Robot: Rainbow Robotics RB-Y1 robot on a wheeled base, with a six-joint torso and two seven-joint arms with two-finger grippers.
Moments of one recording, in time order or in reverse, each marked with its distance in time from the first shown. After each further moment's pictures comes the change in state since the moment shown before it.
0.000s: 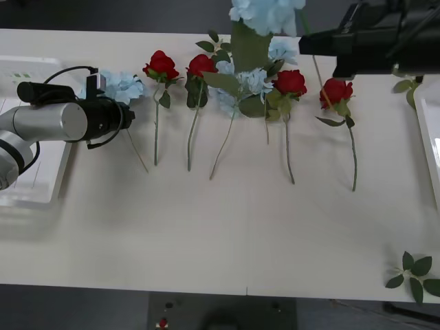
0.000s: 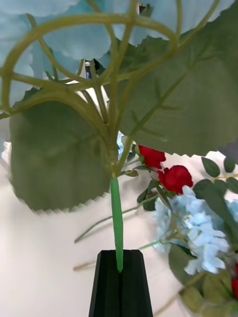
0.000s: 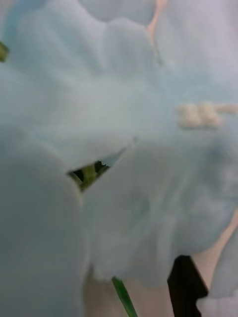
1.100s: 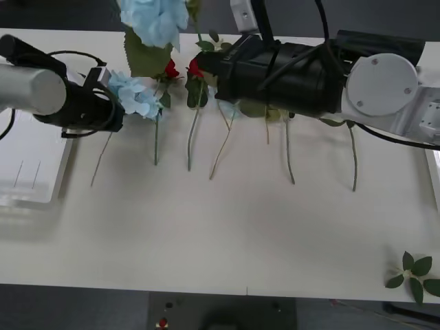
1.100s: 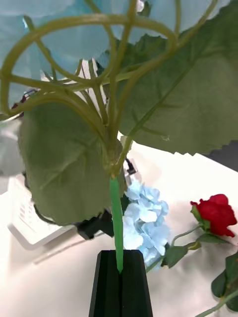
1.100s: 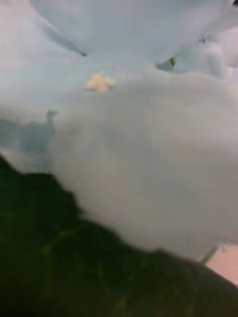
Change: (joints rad) right arm -0.310 0.188 0.581 -0.012 -0.104 -0.615 -0.001; left arm 0.000 0.186 0.055 -0.362 -0.013 0.515 0.000
